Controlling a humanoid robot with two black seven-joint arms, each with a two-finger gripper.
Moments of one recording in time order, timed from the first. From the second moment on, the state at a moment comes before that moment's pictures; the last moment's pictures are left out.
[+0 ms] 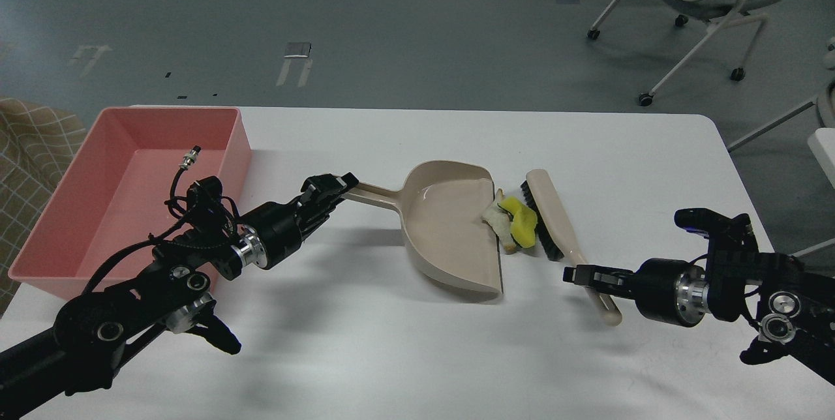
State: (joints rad) left arm -0.38 0.51 -0.65 -1.29 0.97 -0.04 -0.21; right arm 0.41 -0.65 0.68 1.51 -1.38 0.49 -0.14
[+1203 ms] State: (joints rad) left arm -0.39 0.51 -0.72 -1.34 0.94 -0.01 -0.26; right arm 0.47 -0.87 0.74 1.51 -1.36 0.49 -0.16
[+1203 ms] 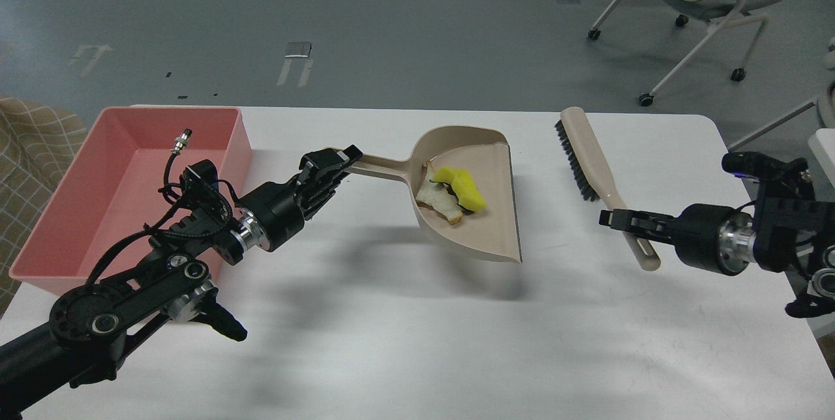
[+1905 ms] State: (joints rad) left arm -0.39 0.51 -0.75 -1.34 0.93 -0.01 -0.25; right arm 0.30 -1.02 0.74 1.52 -1.24 0.49 -0.14
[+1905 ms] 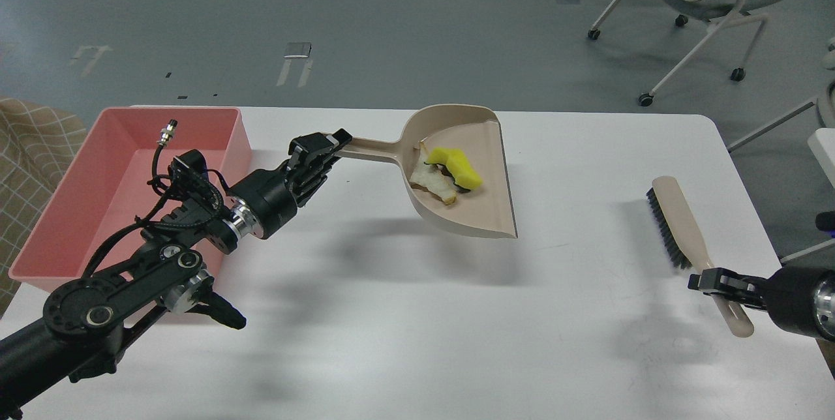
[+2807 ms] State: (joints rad) left arm -0.41 0.52 -0.79 -1.34 0.90 -0.01 -0.24; right arm 0.30 -1.00 0.99 1.51 -1.15 0.49 -0.15
